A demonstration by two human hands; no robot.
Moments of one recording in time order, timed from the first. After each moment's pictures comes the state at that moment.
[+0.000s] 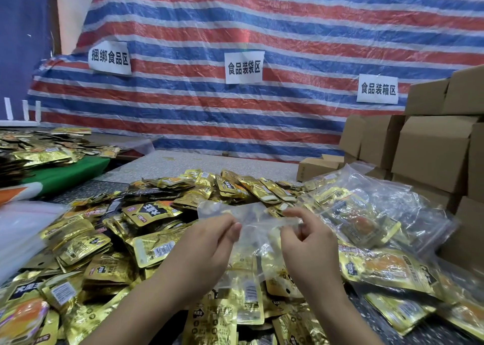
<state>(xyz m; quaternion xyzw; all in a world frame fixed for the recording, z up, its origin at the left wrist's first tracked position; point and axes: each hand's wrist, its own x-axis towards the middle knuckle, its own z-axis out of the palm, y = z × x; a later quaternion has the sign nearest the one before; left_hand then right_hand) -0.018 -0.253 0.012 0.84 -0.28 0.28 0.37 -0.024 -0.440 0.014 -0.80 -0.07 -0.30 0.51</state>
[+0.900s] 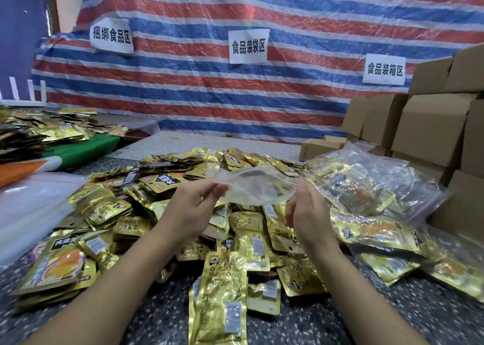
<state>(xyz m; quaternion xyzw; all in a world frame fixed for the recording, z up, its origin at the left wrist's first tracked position) -0.012 -0.220 0.008 0.79 -0.27 0.32 0.45 -0.020 -0.438 0.007 -0.77 -0.08 -0.27 0.58</state>
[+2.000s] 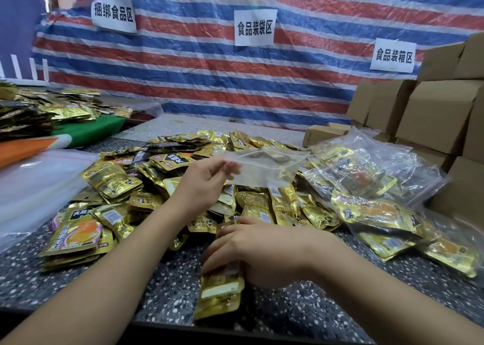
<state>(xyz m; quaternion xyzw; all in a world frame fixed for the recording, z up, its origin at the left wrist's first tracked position) -0.008 -0.221 0.004 0.78 -0.25 0.27 0.50 -0.083 -0.379 0.025 -0.85 -0.52 0.04 -0.08</state>
